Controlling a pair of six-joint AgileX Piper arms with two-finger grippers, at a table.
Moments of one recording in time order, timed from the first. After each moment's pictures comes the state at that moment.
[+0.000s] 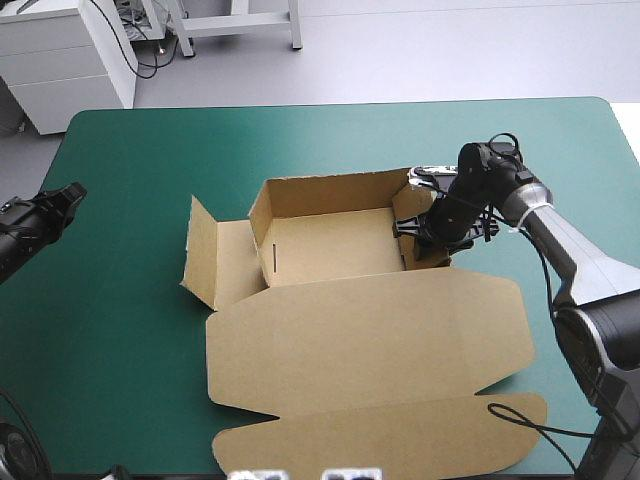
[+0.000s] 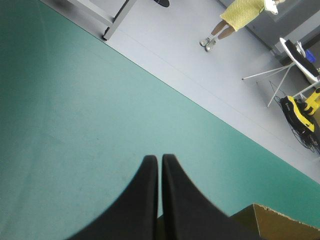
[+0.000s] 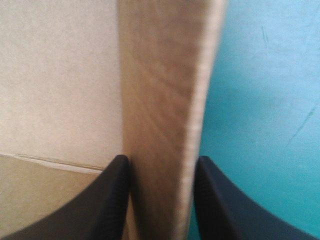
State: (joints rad) left arm 0.63 1.33 -0.91 -1.48 0.79 1.04; right arm 0.27 1.85 -1.54 0.21 1.19 0.01
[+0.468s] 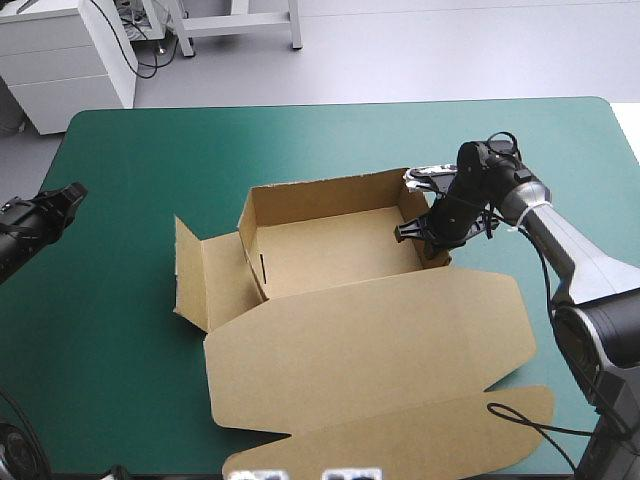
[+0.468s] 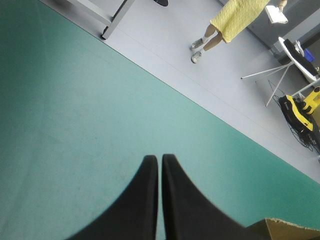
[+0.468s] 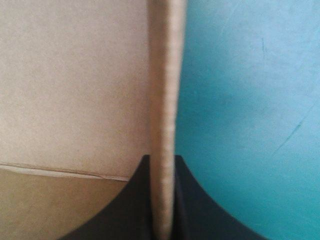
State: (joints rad) left arm 0.63 1.33 -0.91 -1.48 0.79 1.04; right arm 0.28 1.85 -1.57 0.19 1.21 -0.09
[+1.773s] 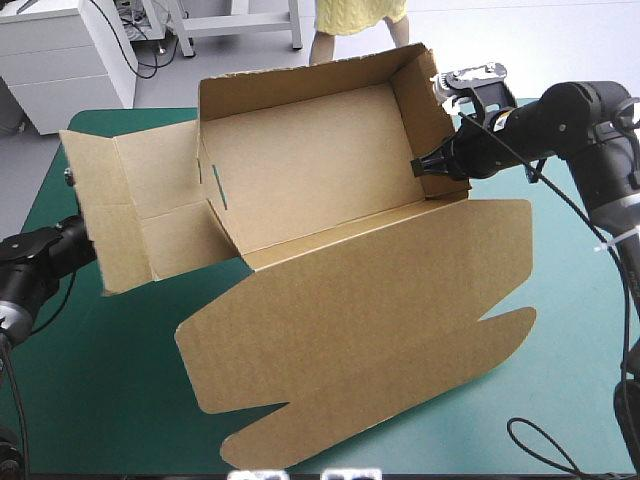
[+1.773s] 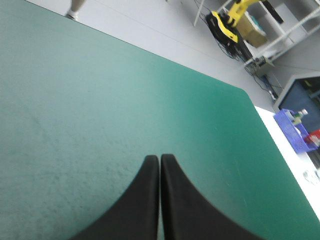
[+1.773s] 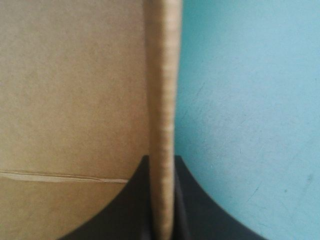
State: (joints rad) left arm 0.23 1.33 -0.91 -1.48 0.81 1.04; right arm 0.25 1.57 -1.84 0.29 1.25 -0.18
